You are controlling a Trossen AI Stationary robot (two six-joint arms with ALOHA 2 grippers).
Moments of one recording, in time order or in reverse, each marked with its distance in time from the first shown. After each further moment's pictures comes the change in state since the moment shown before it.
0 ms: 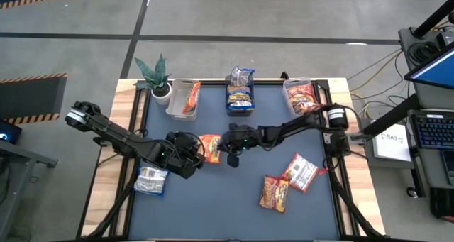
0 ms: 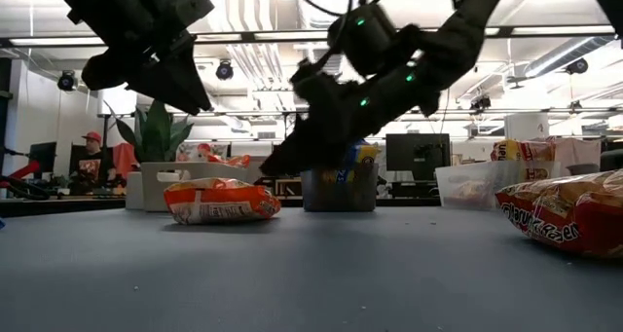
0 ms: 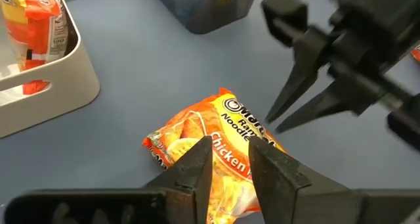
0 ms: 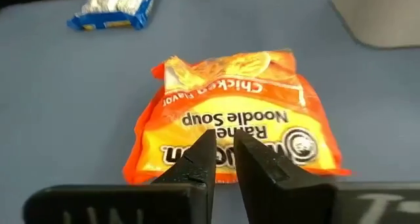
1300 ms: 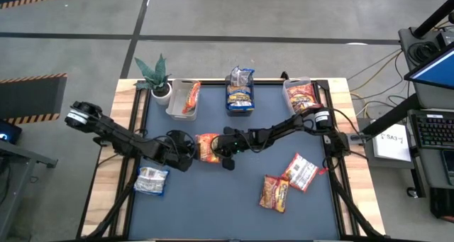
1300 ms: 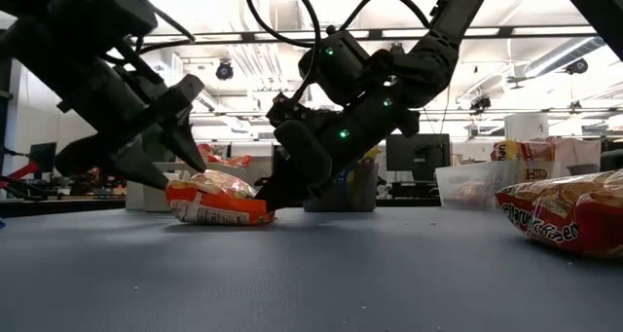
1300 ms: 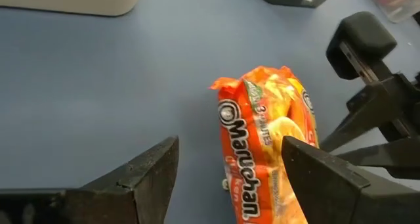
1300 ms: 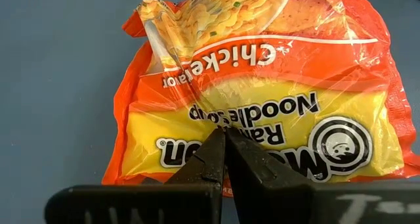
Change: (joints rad) left arm 0.077 0.000 -0.357 0.422 0.044 -0.292; right arm -0.002 0.190 0.123 -0.119 -0.011 -0.048
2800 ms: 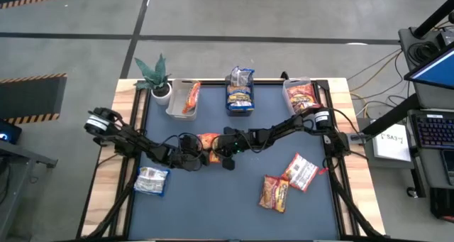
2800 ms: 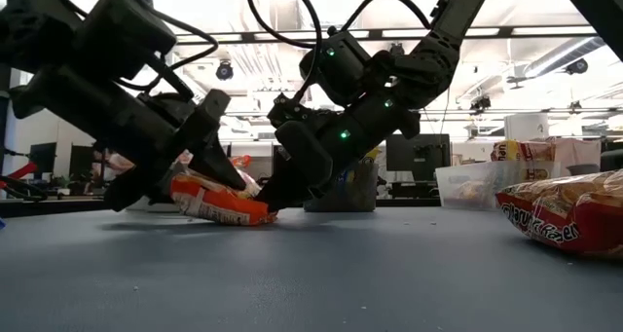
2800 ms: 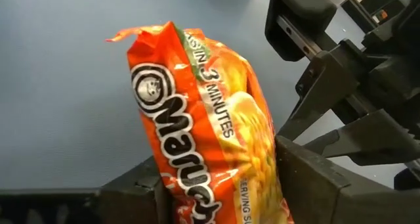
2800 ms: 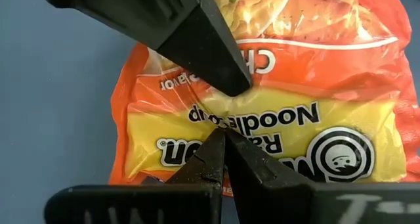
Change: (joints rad) left arm 0.028 0.266 -0.063 0.647 0.015 0.308; right arm 0.000 -0.003 -0.003 0.010 -0.003 0.003
